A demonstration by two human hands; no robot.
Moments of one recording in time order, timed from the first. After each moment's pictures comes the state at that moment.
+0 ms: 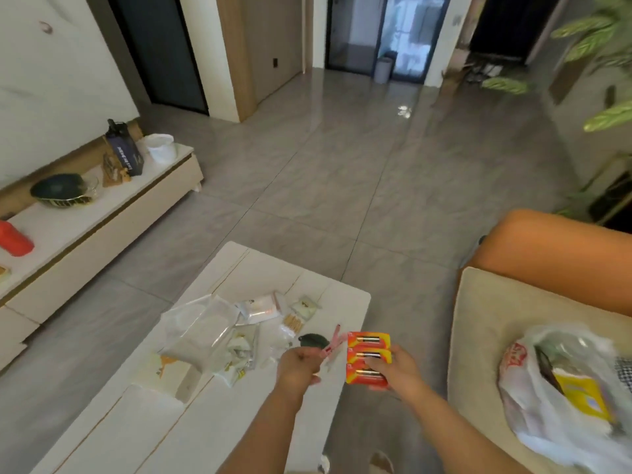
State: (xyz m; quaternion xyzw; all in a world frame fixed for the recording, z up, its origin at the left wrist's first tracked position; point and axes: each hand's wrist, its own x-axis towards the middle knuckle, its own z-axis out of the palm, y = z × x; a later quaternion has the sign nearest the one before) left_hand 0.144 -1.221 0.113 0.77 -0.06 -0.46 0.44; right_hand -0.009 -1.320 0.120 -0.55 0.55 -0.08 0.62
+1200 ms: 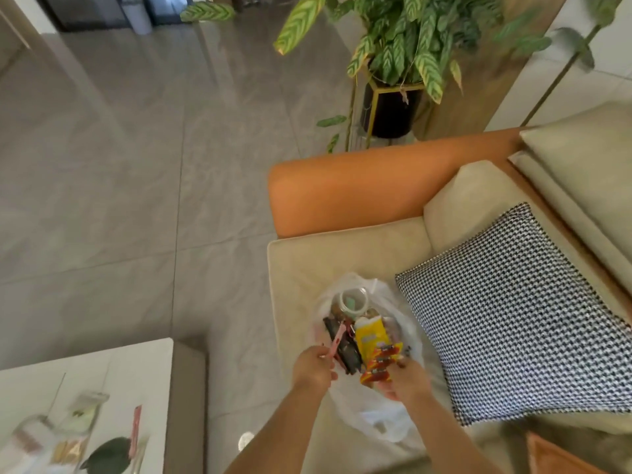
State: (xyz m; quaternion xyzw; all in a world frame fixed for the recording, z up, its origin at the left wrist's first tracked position) left_hand -0.269 -1.578 0.047 0.74 -0.25 -0.59 0.20; right_hand -0.439 -1.570 0.011 -0.25 0.80 -0.16 0.53
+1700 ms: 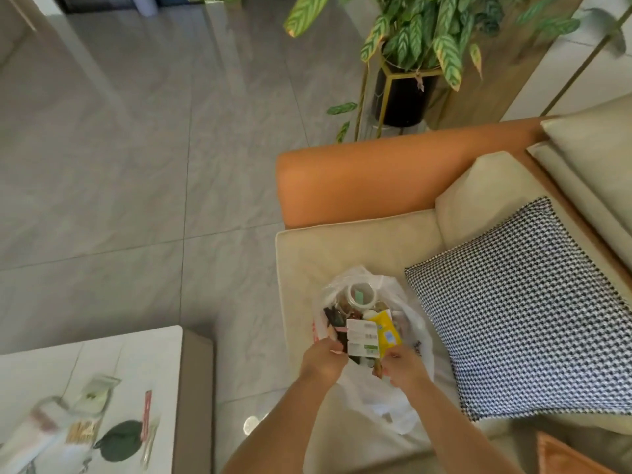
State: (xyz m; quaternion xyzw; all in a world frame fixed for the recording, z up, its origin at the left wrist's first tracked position) left_hand -0.259 -1.581 0.045 0.73 -0.35 -0.58 0.11; right_hand -0.420 -1.584 0.006 -0.35 0.79 -0.07 0.50
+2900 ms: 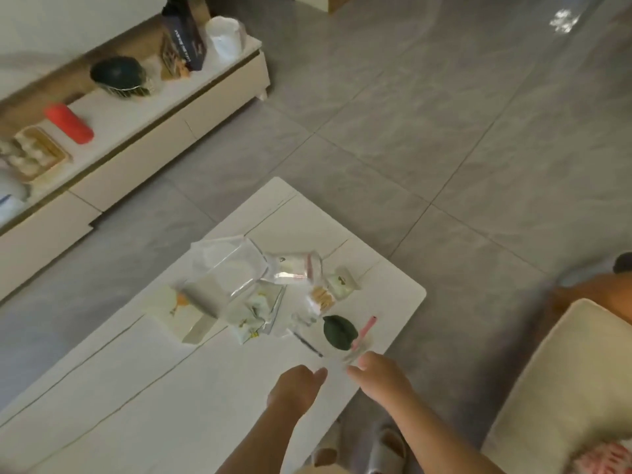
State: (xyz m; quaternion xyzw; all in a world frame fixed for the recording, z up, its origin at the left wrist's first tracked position) left_hand 0.195 -1.276 -0.024 0.85 -0.06 -0.51 0.12; right_hand 0.114 -1.422 0.004 -0.78 0.37 0.34 0.37
